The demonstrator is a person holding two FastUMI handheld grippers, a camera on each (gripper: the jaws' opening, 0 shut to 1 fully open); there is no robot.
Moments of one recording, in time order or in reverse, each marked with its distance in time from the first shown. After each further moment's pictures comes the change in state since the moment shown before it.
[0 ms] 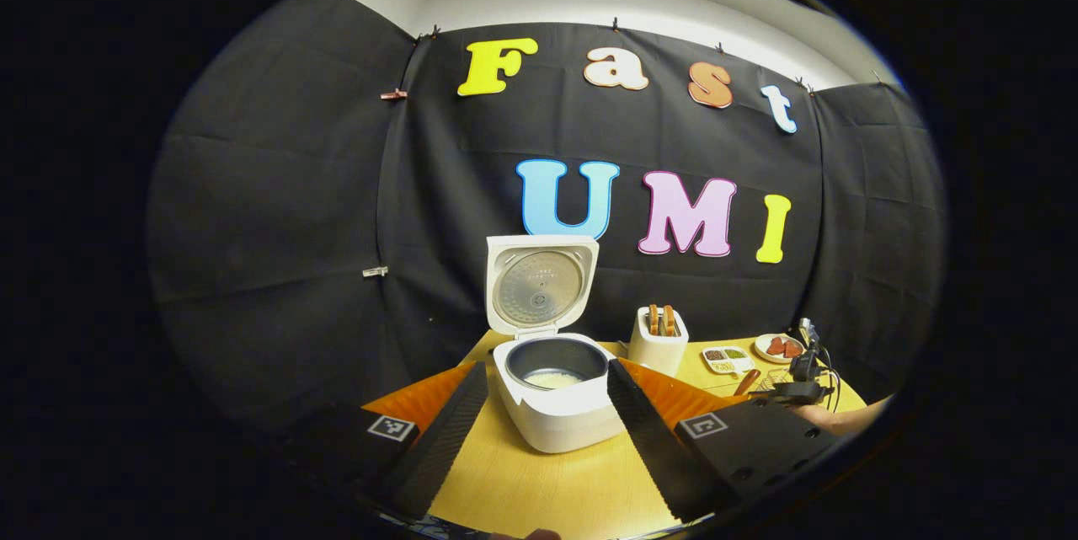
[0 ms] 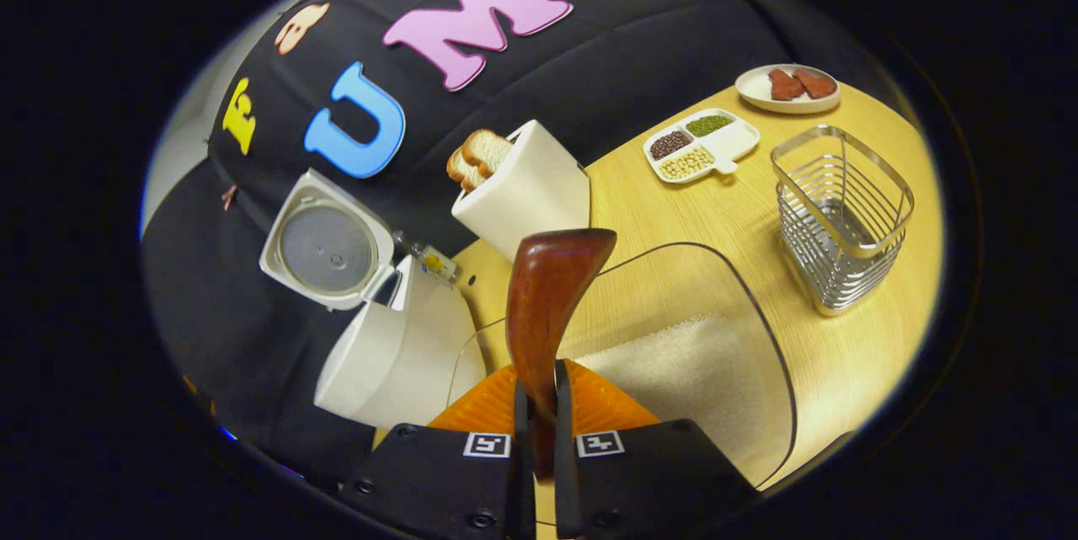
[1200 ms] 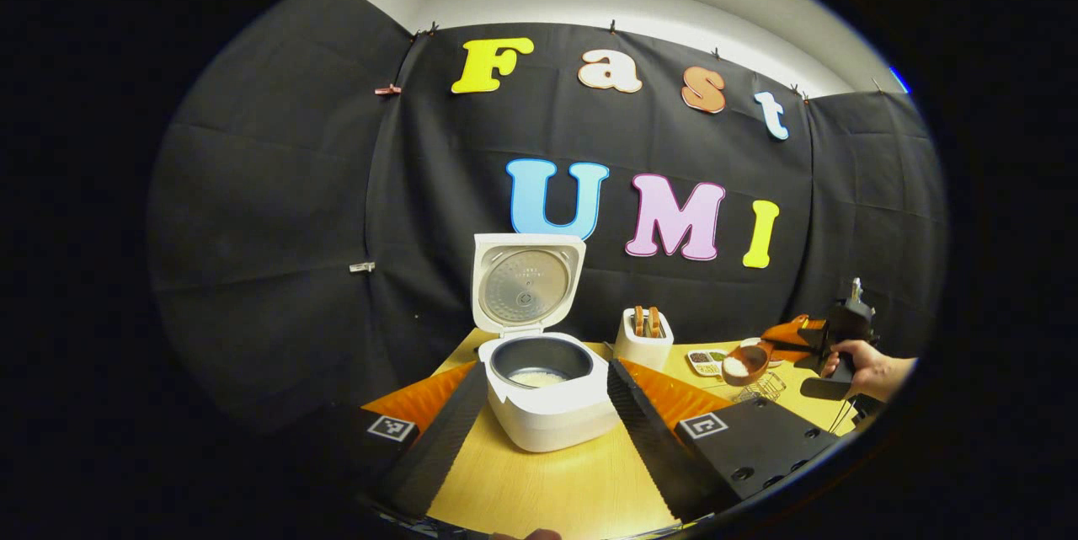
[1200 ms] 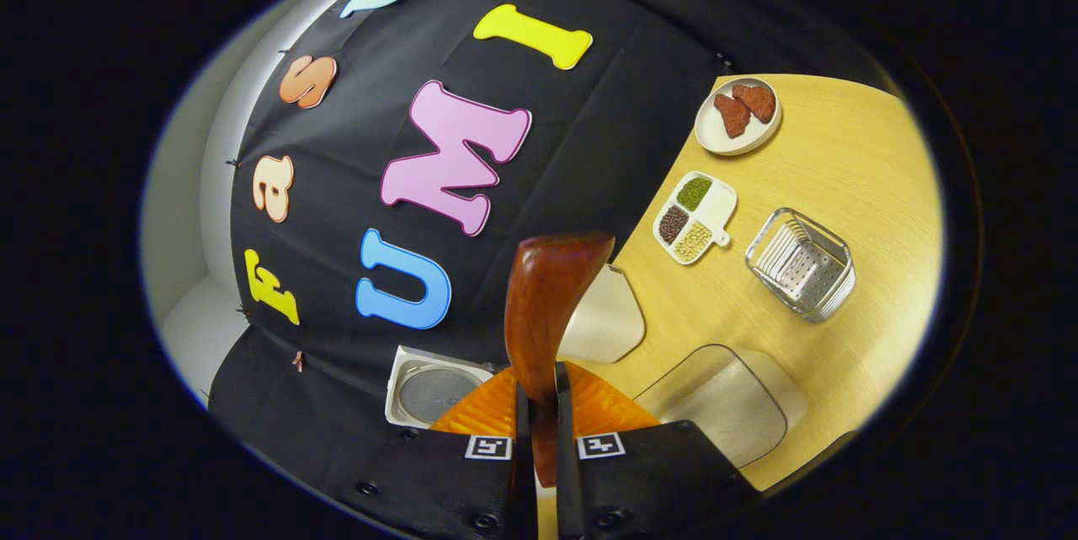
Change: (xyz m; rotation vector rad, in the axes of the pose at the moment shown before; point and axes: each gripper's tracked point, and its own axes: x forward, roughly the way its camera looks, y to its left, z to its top) left arm -0.007 -0.008 -0.008 -0.038 0.016 -0.047; right arm -0.085 0.081 0.143 0.347 -0.248 0.104
